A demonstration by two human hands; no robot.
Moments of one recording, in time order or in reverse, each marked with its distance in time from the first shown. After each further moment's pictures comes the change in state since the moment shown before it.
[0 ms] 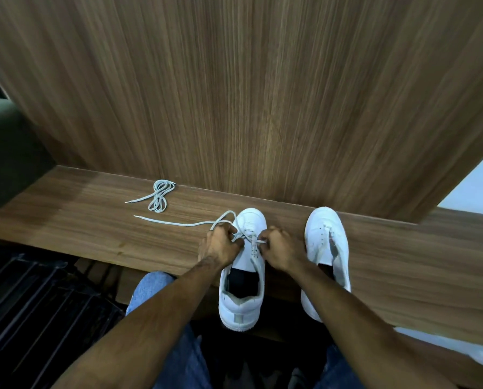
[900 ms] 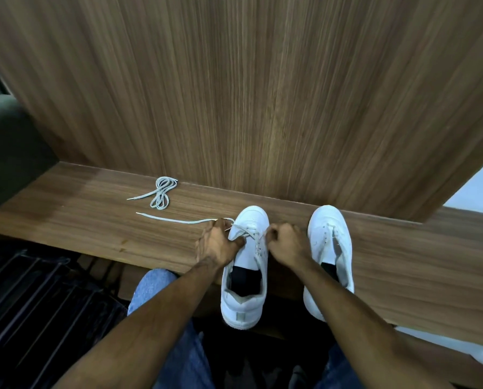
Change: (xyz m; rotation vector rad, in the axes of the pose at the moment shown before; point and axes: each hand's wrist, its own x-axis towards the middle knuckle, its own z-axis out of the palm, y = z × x) left_hand 0.000 -0.009 -0.003 0.009 0.067 0.033; right_hand -0.001 -0.002 -0.006 0.112 0.210 0.097
